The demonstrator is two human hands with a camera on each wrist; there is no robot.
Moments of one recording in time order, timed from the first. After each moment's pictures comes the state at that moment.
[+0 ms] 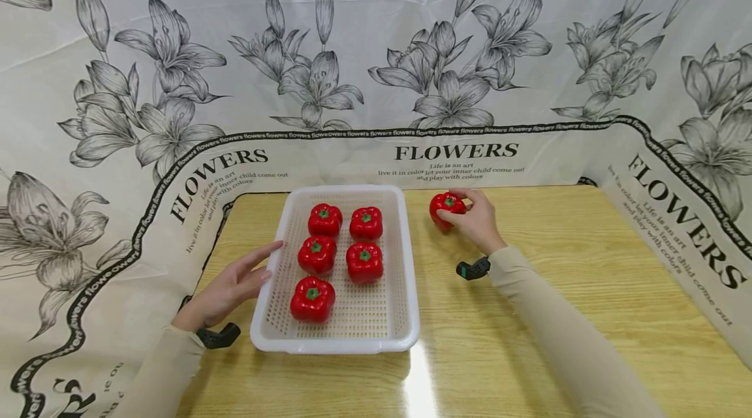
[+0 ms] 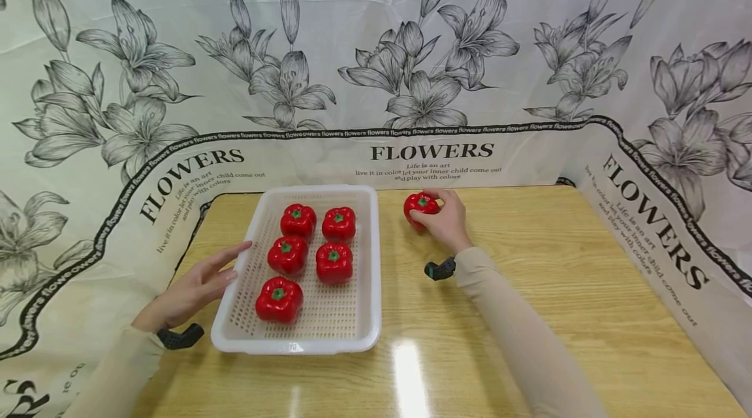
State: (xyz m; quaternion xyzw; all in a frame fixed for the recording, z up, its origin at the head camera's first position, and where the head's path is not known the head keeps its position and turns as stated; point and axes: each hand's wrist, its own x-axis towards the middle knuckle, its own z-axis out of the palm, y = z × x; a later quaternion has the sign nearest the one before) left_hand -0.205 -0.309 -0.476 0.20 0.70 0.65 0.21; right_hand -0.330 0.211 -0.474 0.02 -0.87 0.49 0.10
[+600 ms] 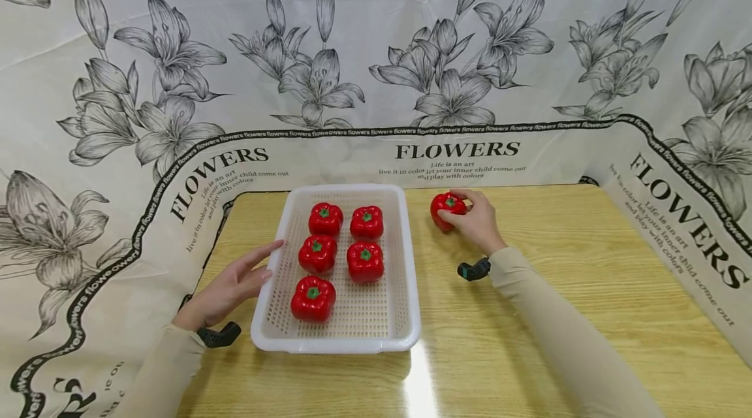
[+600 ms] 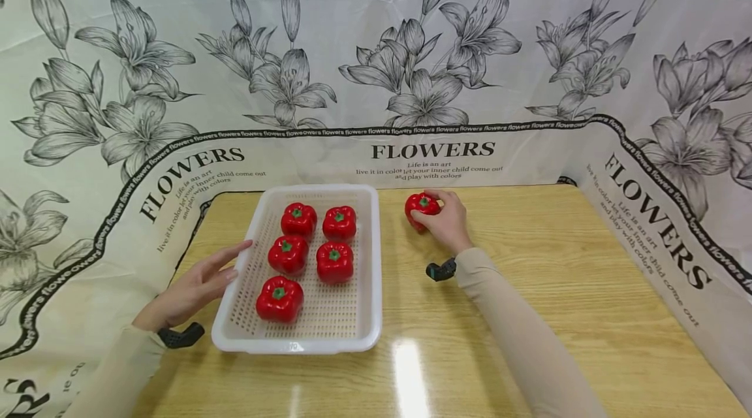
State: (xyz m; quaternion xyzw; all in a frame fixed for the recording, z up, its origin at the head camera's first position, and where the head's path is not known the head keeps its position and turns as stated) left_hand -0.205 -0.310 -0.477 0.20 0.70 0.65 0.21; right_hand -0.332 0.212 -0.479 0.02 -0.88 0.47 0.09
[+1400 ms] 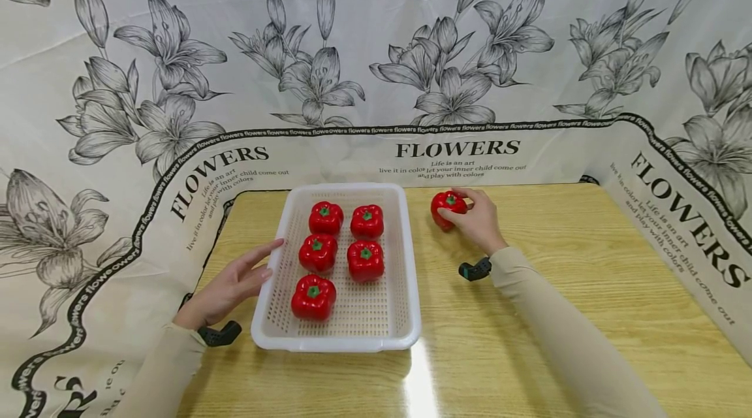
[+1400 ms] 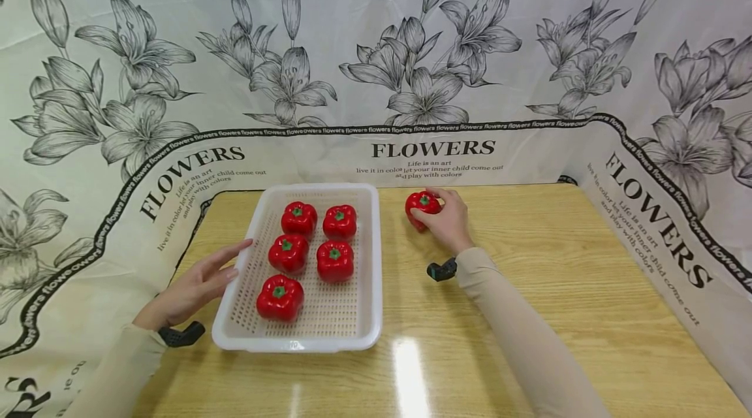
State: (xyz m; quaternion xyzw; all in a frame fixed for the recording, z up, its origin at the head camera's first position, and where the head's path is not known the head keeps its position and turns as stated) left_hand -0.205 -0.309 -0.477 0.20 0.71 0.65 0.21; right_hand -0.325 0.211 -0.473 0.03 -0.89 0.45 0.11
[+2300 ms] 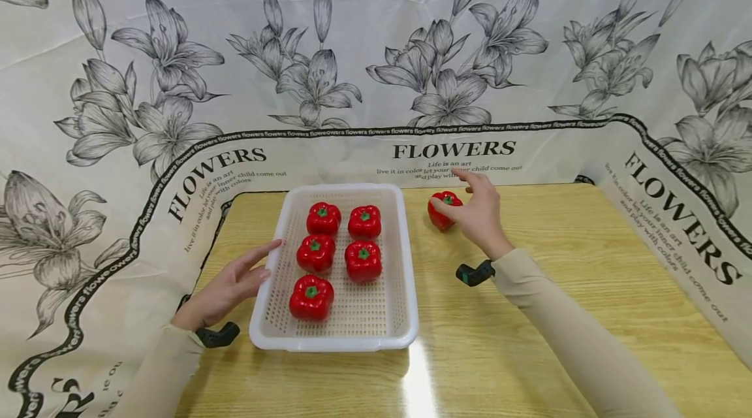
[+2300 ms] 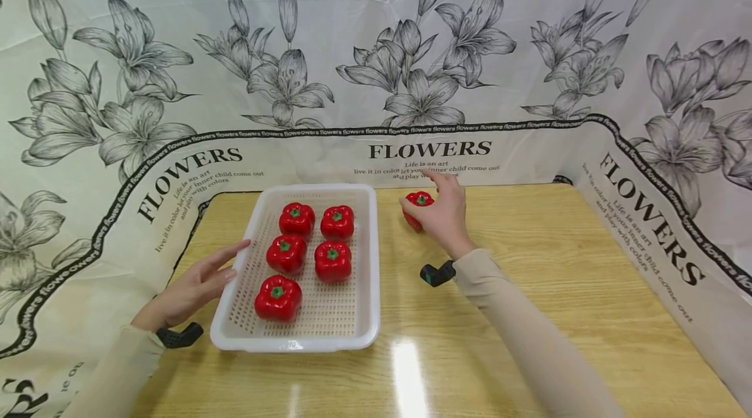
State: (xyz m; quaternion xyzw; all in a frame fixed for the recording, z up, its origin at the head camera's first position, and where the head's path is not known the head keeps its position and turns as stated) left_hand -0.205 -0.309 -0.478 0.19 0.71 0.64 0.20; right_hand -0.290 0.188 -0.414 0.06 -0.88 0.44 0.19
